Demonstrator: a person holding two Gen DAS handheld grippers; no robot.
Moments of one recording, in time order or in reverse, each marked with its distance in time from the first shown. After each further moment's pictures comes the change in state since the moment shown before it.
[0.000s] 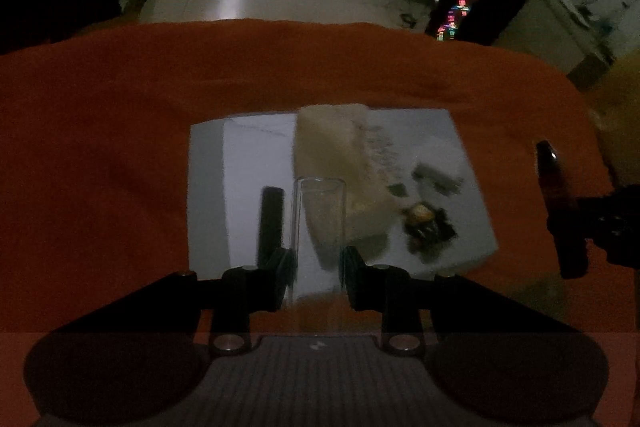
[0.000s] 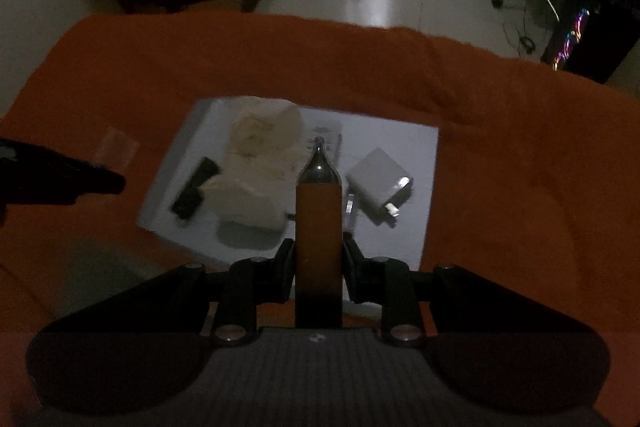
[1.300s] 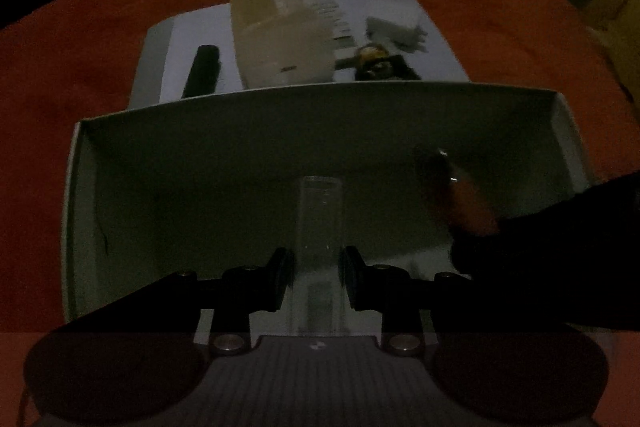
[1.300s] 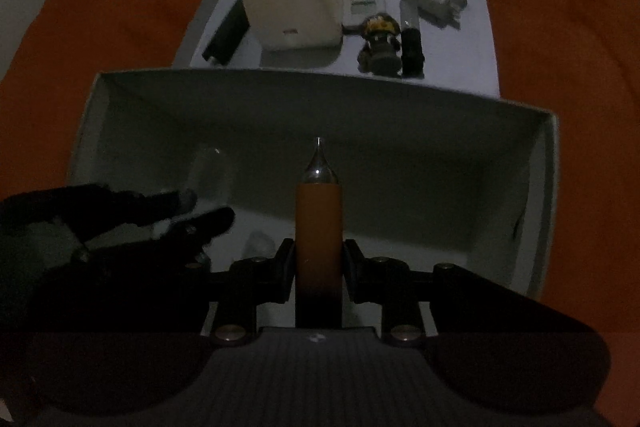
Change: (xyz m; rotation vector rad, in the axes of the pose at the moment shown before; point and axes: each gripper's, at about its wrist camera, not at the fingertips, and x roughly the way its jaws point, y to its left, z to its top) left arm 0.066 -0.077 -0.137 0.048 0.064 0.093; right arm 0.055 0.045 -0.132 0.133 0.235 0.020
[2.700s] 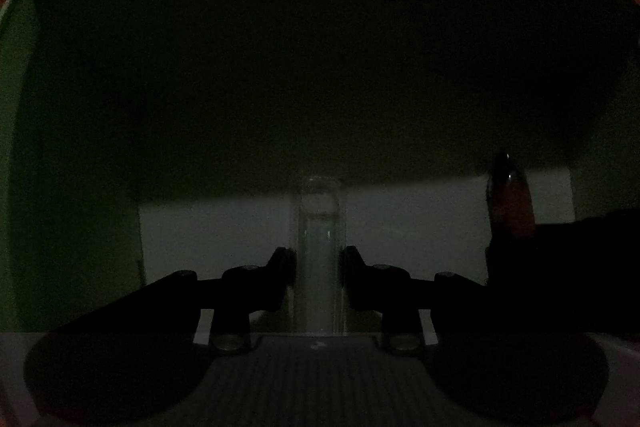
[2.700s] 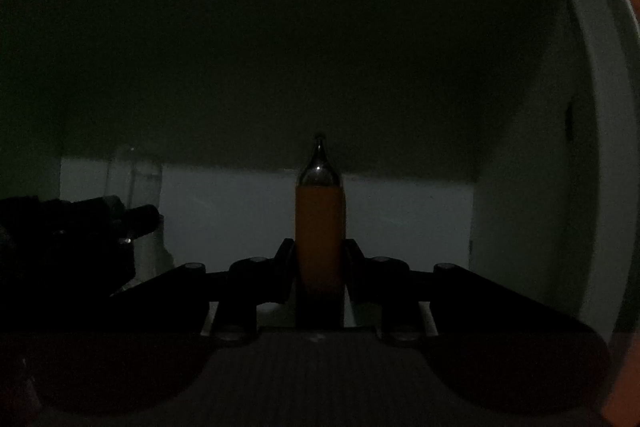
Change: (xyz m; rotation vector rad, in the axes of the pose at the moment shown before) left arm 0.057 0.000 -0.043 -0.052 0.205 0.050; right arm 0.070 -0.027 -0.053 0.115 0.117 -0.105
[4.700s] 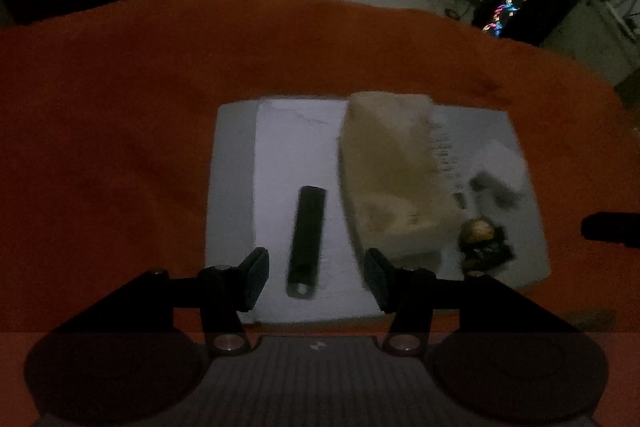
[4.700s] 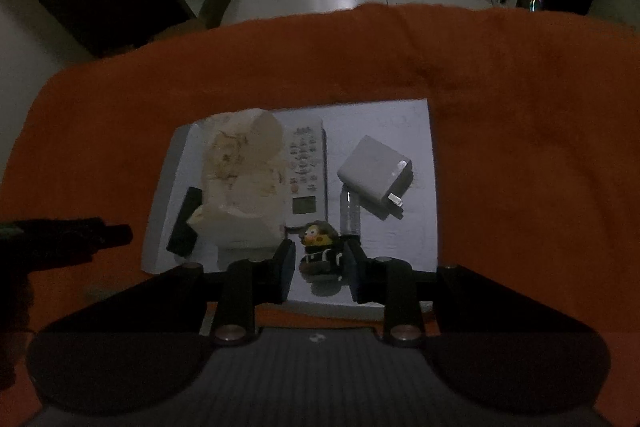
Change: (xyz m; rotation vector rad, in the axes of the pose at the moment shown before) left arm -0.077 0.104 0.190 -0.072 -0.214 -0.070; right arm -0.128 -0.024 0.189 -0.009 -0.303 0.136
